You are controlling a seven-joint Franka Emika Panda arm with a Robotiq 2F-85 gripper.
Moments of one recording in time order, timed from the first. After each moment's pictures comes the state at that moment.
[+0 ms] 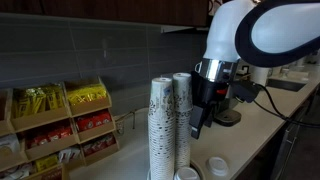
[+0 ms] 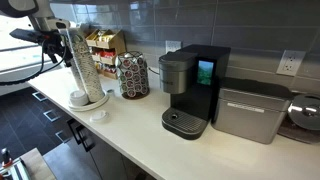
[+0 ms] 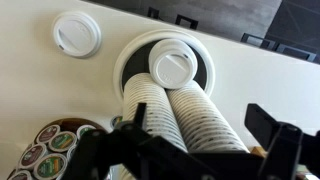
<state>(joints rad) 0.24 -0.52 0.20 -2.33 0.22 1.97 0.07</state>
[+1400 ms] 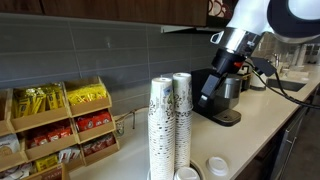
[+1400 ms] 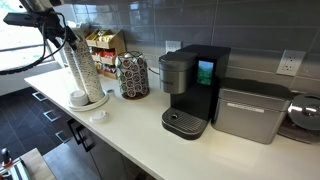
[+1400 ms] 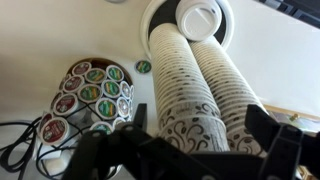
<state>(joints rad) 0.22 -0.66 0.12 -2.33 0.17 2.06 -0.09</state>
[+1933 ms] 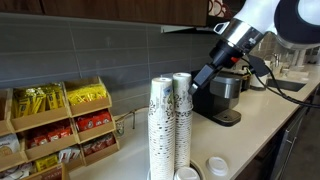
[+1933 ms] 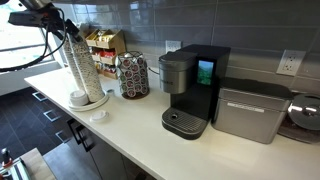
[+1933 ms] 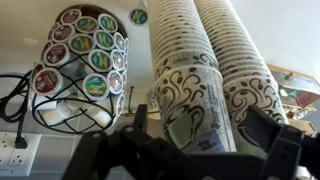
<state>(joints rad) 0.25 -0.69 0.11 -2.39 0.21 2.31 -0.13</state>
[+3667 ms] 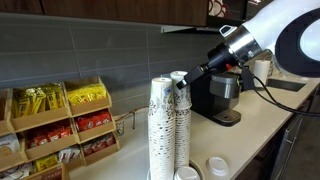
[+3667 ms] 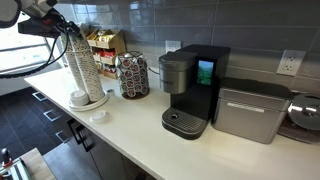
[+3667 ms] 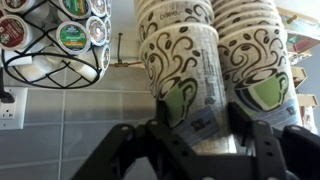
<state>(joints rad) 0.38 -0.70 0.05 -2.55 0.25 2.76 -0.14</state>
